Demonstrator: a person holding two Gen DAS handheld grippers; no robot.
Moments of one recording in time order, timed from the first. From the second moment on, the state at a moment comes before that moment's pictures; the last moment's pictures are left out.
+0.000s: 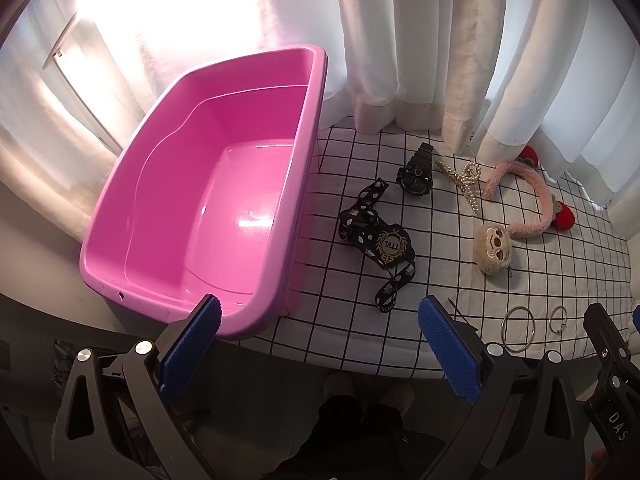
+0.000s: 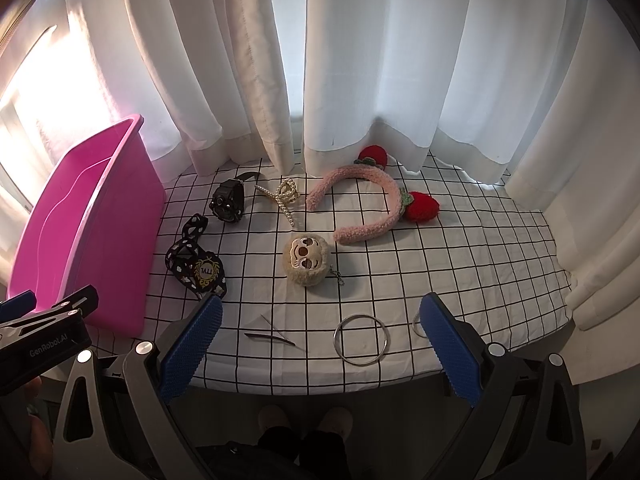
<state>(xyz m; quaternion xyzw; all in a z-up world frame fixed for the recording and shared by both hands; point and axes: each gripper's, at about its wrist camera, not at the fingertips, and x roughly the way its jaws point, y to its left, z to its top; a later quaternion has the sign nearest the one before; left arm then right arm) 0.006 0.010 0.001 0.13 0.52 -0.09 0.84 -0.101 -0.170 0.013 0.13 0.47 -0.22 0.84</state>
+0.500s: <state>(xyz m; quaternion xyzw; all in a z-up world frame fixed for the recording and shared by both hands) 0.005 0.016 0.003 0.13 0.52 -0.10 0.84 -0.100 -0.168 0.016 0.12 0.47 -0.23 0.84</state>
